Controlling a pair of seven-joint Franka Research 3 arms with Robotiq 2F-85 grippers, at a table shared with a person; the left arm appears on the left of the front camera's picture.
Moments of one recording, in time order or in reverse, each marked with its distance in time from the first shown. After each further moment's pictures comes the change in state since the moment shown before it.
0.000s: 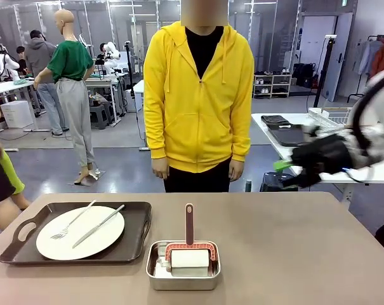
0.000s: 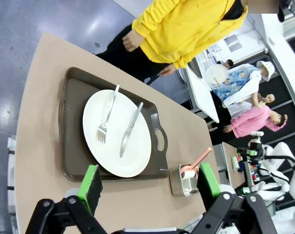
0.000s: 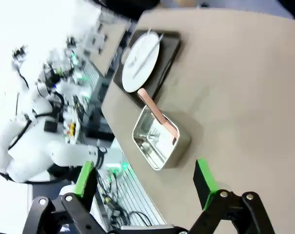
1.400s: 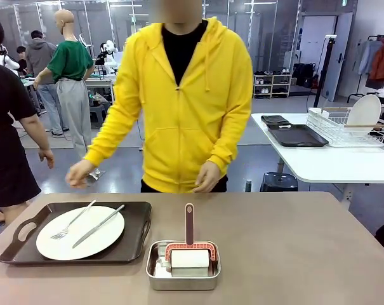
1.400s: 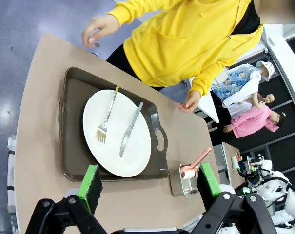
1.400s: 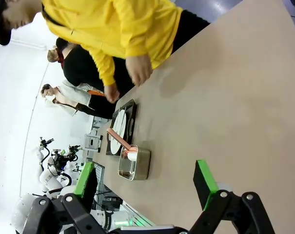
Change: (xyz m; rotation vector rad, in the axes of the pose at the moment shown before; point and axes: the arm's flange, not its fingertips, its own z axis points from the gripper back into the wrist) left arm 0.000 0.000 0.000 0.000 0.001 0.000; right arm -0.177 -0.074 0.182 -0.068 -0.538 -0.257
